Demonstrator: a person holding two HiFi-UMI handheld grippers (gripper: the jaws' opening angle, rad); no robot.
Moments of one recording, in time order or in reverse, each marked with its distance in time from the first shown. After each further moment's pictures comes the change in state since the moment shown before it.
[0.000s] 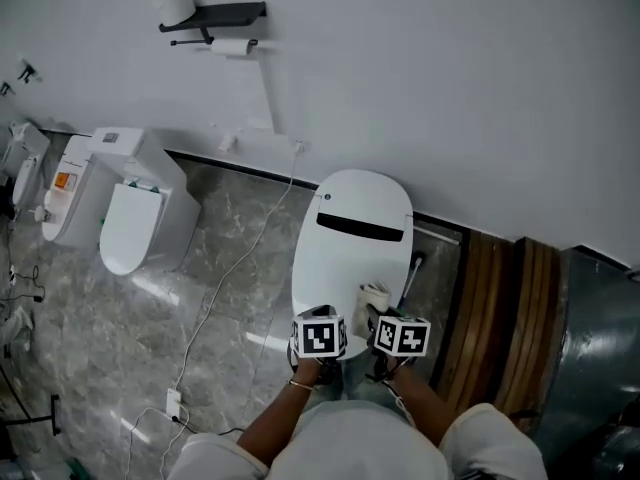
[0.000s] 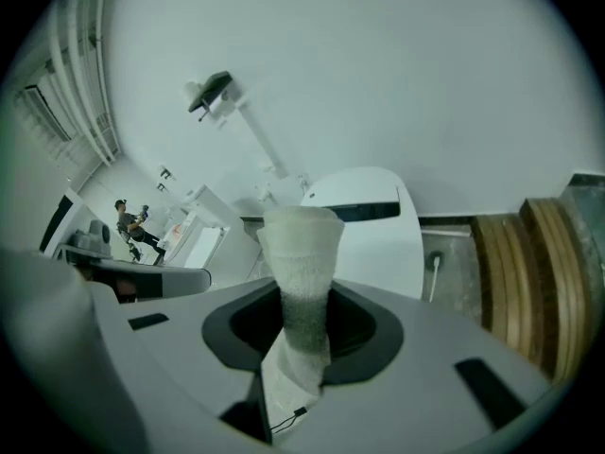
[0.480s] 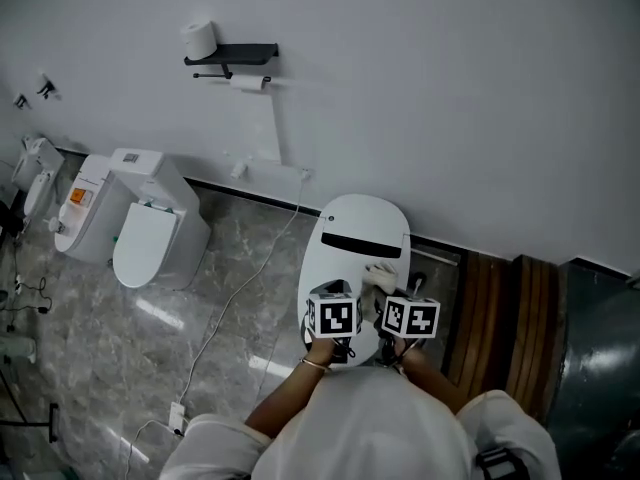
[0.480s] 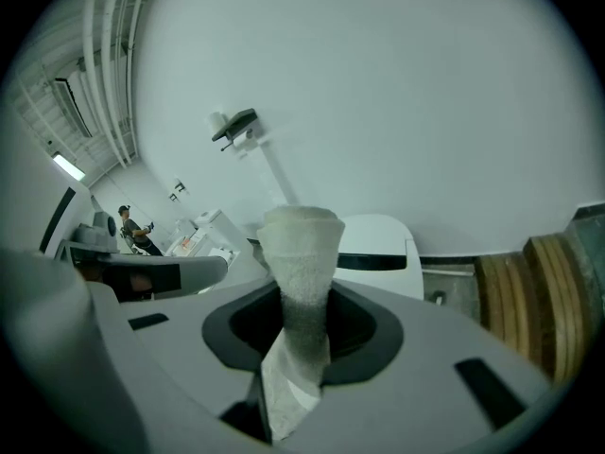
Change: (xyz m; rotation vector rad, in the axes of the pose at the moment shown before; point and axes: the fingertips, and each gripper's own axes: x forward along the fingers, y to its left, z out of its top) left arm -0.046 -0.042 0.103 0.107 -0.247 0.010; right arm -0.054 0.032 0.093 -0.084 -0.161 0.031
